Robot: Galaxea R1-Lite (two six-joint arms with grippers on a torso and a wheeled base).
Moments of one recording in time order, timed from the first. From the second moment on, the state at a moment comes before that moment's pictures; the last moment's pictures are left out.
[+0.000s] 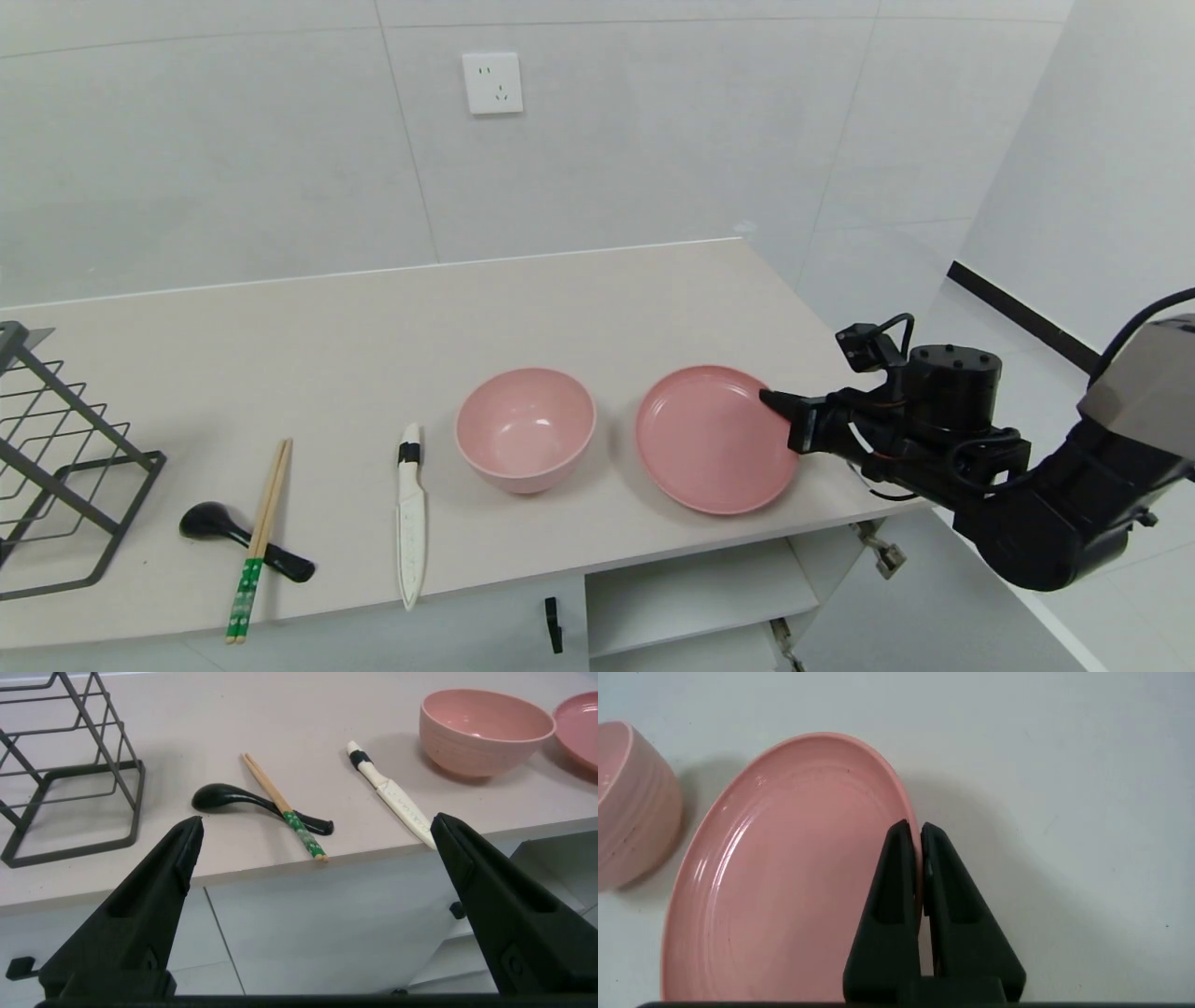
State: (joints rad) left arm 0.00 0.00 0.00 -0.01 -0.04 0.00; right arm 0.31 2.10 -0.61 -1.20 0.25 0.24
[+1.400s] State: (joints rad) left arm 0.00 0.00 0.00 -0.01 -0.05 0.00; right arm 0.32 1.77 -0.49 -1.19 0.18 0.24
